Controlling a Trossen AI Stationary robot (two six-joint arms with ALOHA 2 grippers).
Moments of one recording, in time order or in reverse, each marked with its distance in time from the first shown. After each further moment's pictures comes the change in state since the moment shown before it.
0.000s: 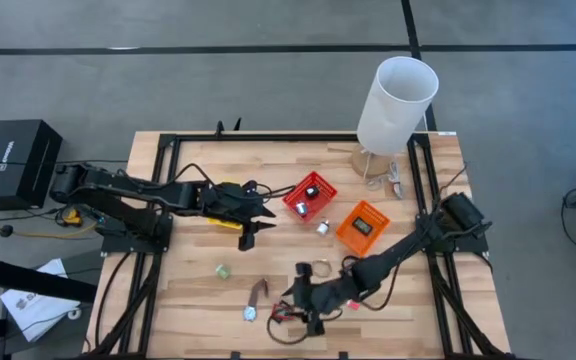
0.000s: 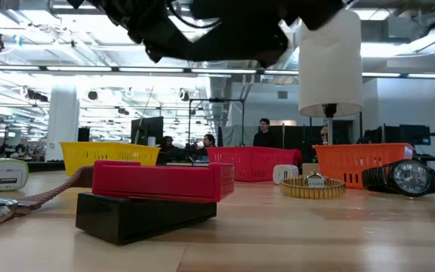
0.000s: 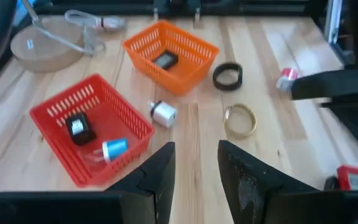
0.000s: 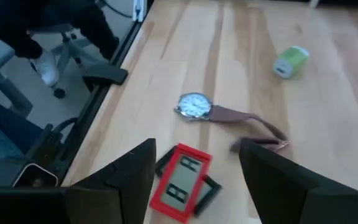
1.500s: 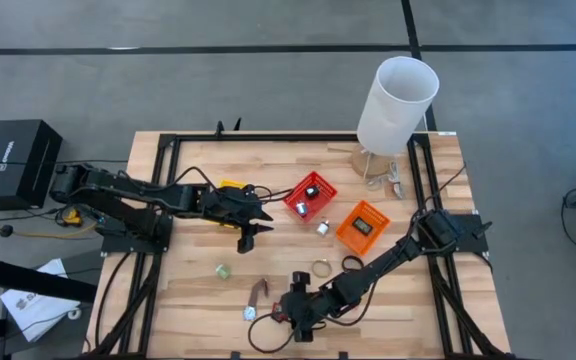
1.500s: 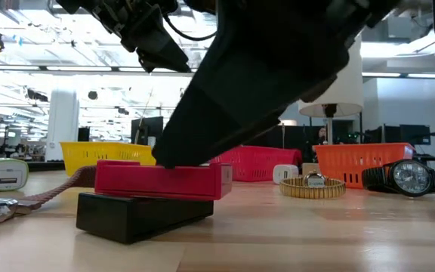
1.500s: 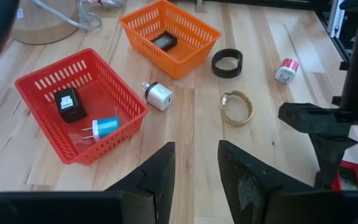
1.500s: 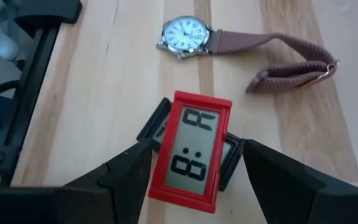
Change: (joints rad) left arm -0.012 0.000 -0.037 0.003 0.000 -0.078; right arm 0.008 0.218 0.209 -0.252 0.016 0.205
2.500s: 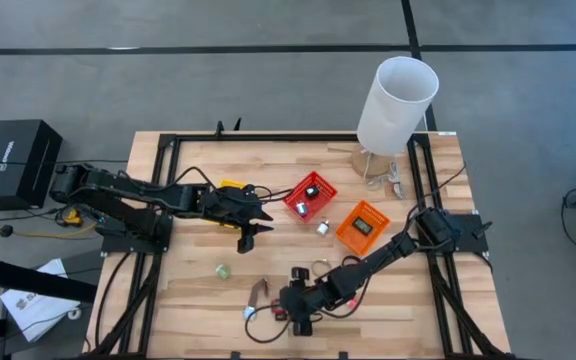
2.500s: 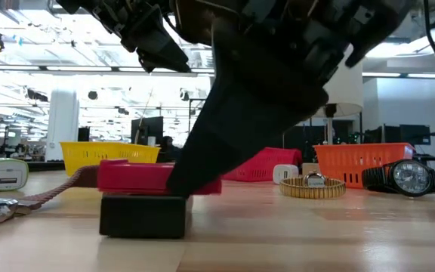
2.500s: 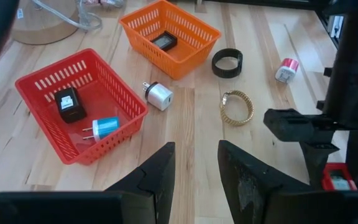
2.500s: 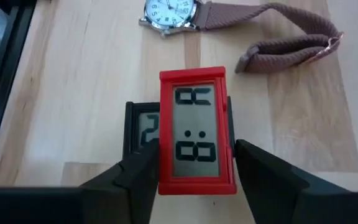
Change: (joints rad) left arm 0.000 0.000 0.000 0.000 0.000 0.002; right arm -0.048 0.013 0.000 -0.045 -0.092 -0.008
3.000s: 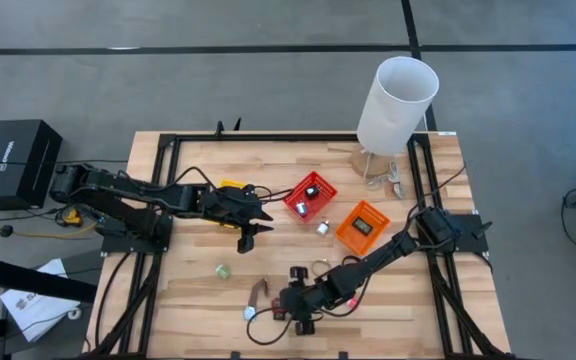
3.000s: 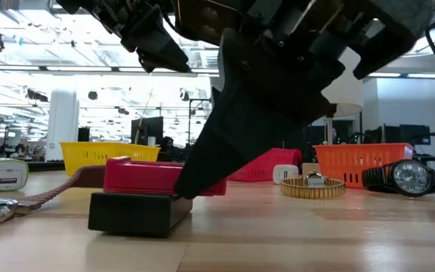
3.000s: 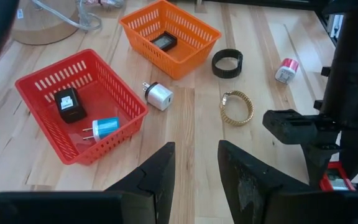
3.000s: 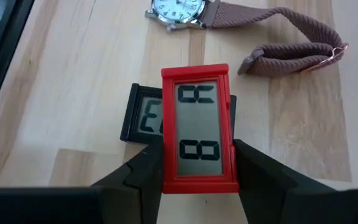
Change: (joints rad) left arm 0.000 0.000 0.000 0.001 0.000 0.000; right arm -0.005 -0.005 0.000 -0.011 -0.010 -0.093
